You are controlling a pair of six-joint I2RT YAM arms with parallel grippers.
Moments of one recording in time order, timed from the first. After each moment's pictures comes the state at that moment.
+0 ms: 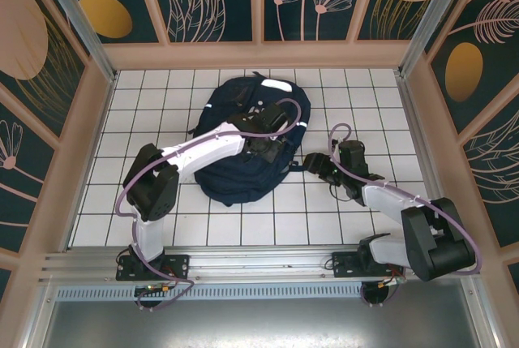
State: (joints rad) left arm -0.83 1.94 1.58 -0.76 -0.12 -0.21; right arm 0.31 1.26 0.41 0.15 -0.35 0.73
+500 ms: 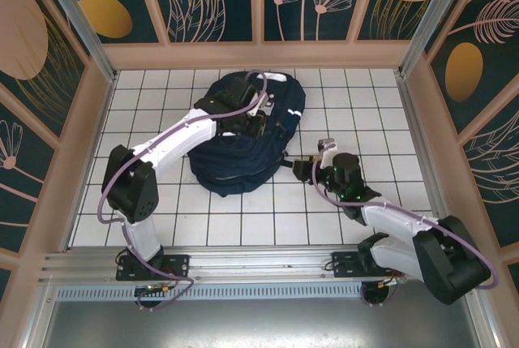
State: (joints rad) left arm -0.64 1.82 1.57 -0.68 0.13 -0.28; right arm 0.50 1.10 0.26 0.45 -0.15 0.37
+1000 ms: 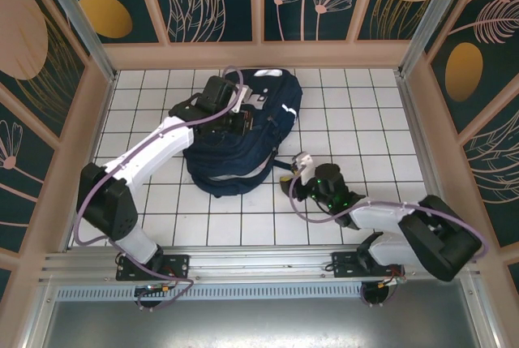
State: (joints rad) left arm -0.58 1.62 1.40 -0.58 0.19 -0.32; right arm 0.72 1.29 0.25 0.56 -0.10 0.07
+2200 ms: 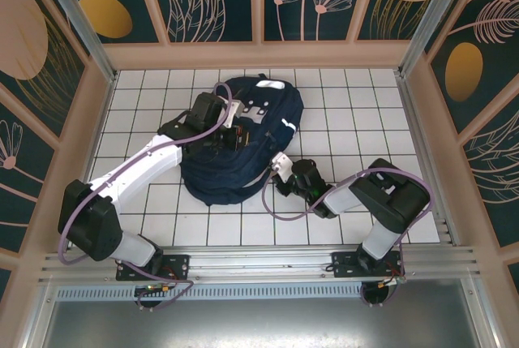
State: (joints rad) left arm -0.58 1.47 1.18 -0.49 0.29 -0.37; right arm 0.77 1.68 0.40 0.77 0.03 -0.17
